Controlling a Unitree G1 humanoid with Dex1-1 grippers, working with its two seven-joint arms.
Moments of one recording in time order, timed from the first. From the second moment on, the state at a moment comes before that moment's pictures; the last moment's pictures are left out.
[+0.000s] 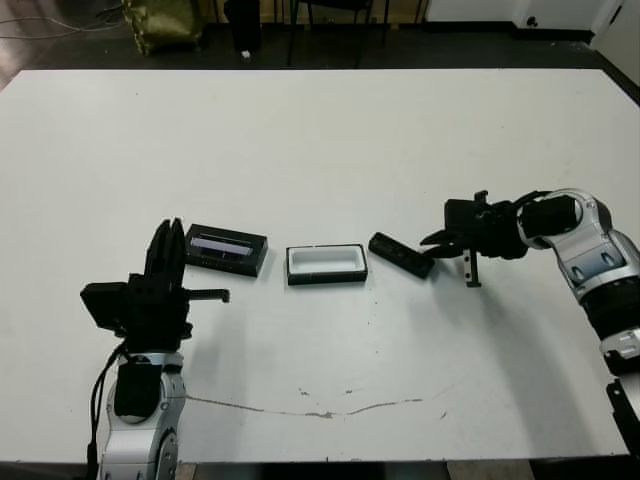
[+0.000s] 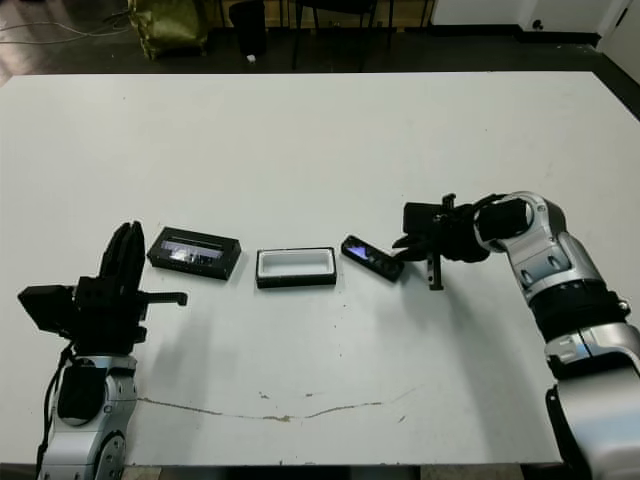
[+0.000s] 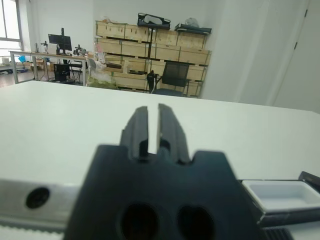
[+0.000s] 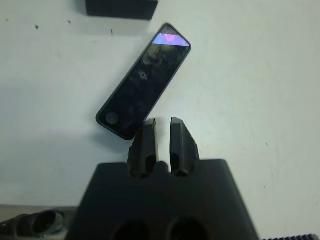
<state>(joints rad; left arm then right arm) 0.16 0.05 0.02 -0.28 -0.11 -0.17 -0.02 -0.74 -0.67 0.35 0.58 -0.22 -0.12 1.22</state>
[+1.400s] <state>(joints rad) 0.17 0.05 0.02 -0.28 -0.11 -0.17 -0.03 -0.36 -0.64 -0.06 0.00 0.20 0.23 0.82</state>
